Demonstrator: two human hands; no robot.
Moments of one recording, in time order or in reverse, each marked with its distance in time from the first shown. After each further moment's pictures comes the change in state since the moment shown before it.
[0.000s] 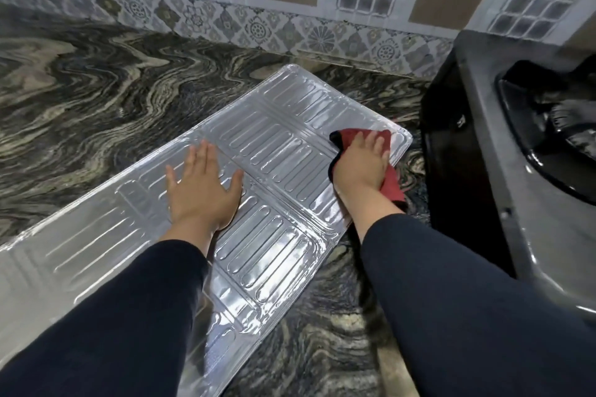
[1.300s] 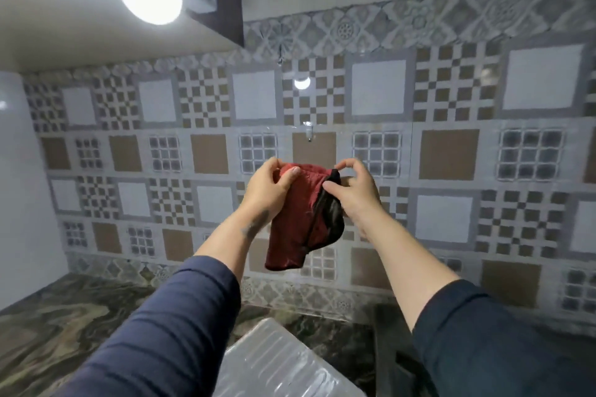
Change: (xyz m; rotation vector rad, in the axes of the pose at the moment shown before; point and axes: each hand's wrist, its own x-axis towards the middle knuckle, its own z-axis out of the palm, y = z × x) left_hand 0.086 0.257 -0.391 -1.006 0.471 0.411; right_hand 0.066 0.009 -0.398 1.307 0.199 -0.566
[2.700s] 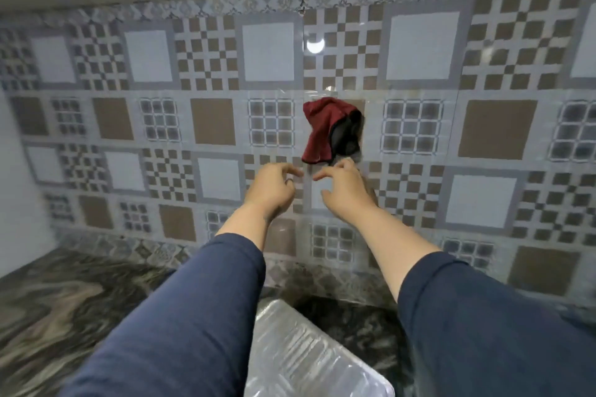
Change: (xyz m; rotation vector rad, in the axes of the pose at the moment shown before) left_hand 0.033 -0.106 -0.002 0.349 -0.126 -0.022; right_hand 0.034 0.063 0.074 -0.849 -0.114 -0.138
